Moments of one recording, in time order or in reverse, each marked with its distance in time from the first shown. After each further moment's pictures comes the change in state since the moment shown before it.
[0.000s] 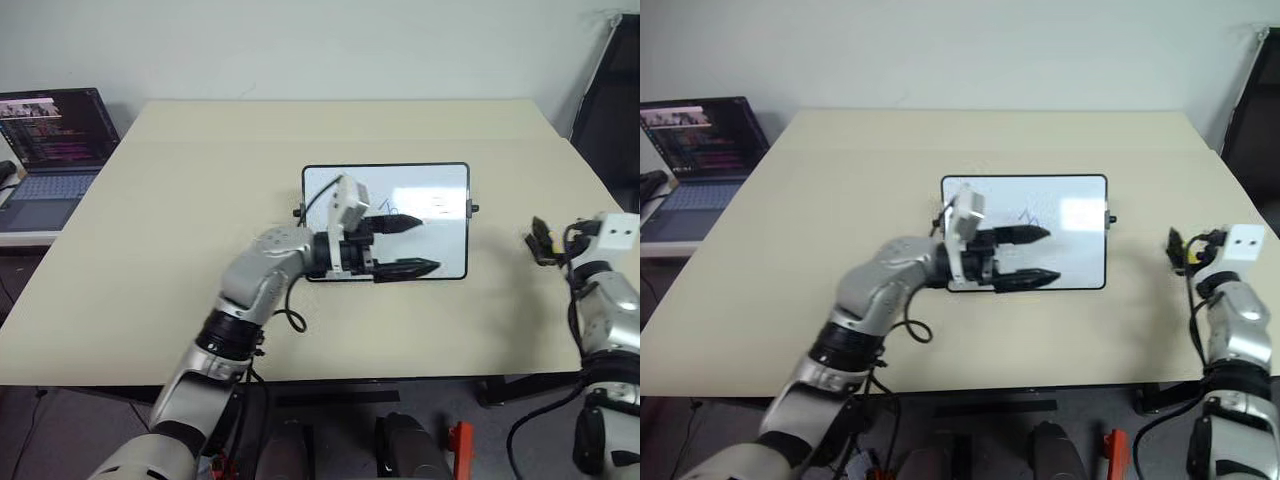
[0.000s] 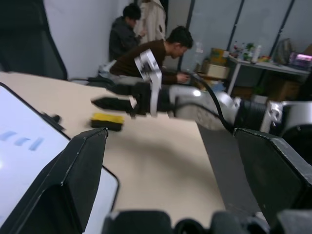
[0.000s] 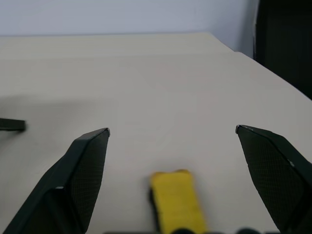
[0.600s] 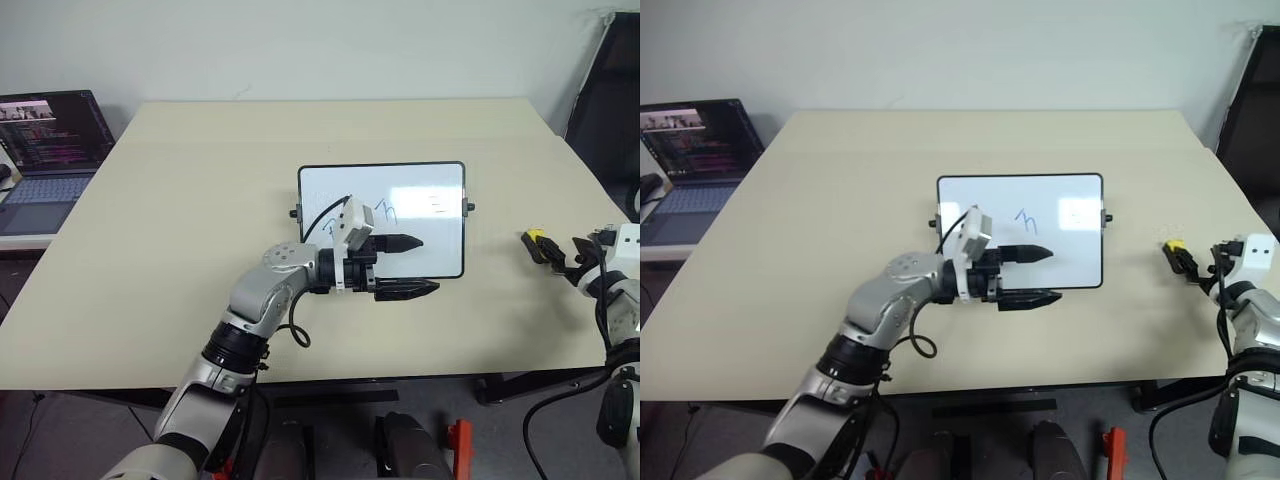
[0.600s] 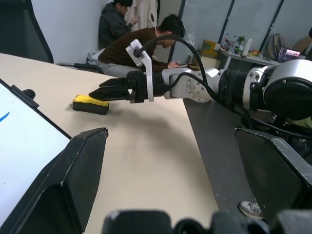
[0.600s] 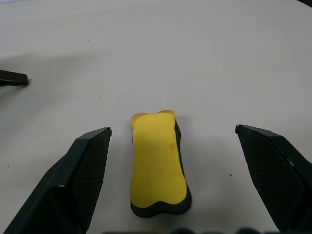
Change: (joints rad) left arm 0.066 0.005 0.006 -0.042 0.027 0.010 -0.025; right arm -0.106 -0.050 0.016 0.345 -0.015 -0.031 0.238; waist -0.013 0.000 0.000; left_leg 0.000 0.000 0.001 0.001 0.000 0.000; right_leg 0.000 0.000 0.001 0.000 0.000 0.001
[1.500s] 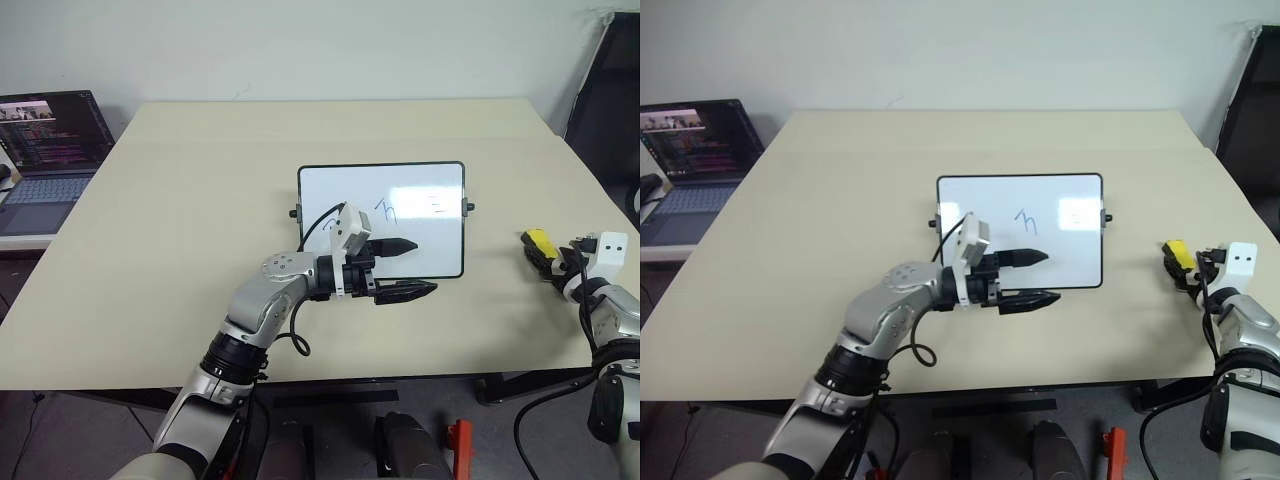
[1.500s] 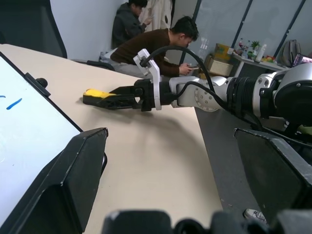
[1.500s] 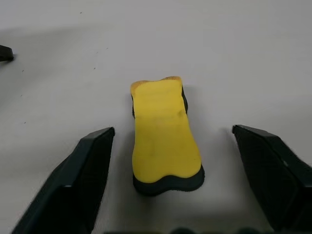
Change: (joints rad) left arm 0.045 -0.003 0.005 -0.041 0.002 0.016 0.068; right arm -0.025 0.023 0.022 0.089 -0.021 -0.050 -0.041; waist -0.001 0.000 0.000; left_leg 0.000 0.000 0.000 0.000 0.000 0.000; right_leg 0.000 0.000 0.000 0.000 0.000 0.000
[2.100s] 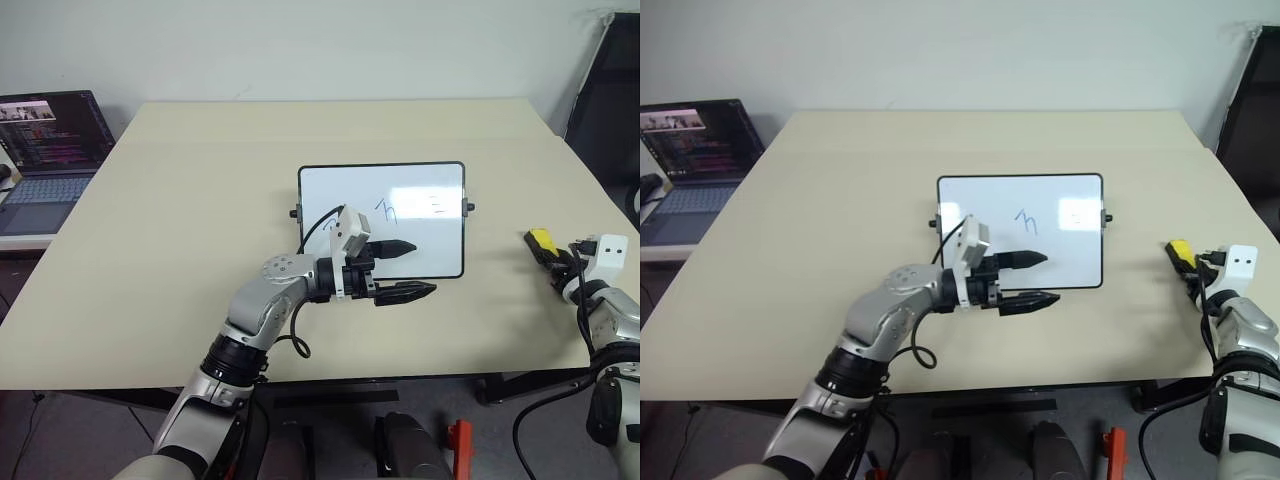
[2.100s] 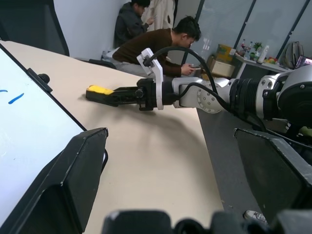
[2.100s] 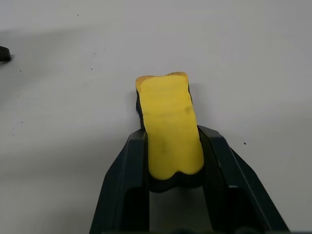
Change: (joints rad) left arm 0.011 -0.002 0.000 -0.001 0.004 0.000 0.001; right arm 0.048 0.009 -0.009 -0.061 0.018 -0.007 0.000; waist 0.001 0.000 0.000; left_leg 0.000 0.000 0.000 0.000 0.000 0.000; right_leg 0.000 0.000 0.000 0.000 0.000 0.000
